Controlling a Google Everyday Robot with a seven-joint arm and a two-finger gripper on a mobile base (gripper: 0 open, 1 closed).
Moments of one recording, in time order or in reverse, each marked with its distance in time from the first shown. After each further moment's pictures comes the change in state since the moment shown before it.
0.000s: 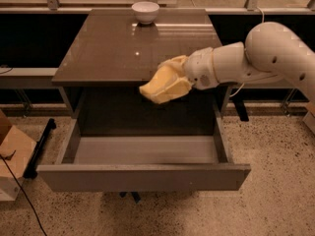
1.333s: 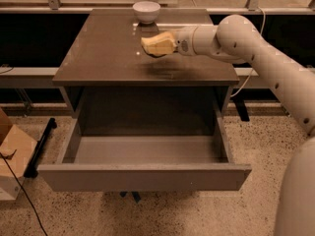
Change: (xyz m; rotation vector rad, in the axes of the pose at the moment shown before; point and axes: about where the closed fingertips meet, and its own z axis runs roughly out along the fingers) arm -0.002 -0.199 0.042 0.379 -0.129 0.283
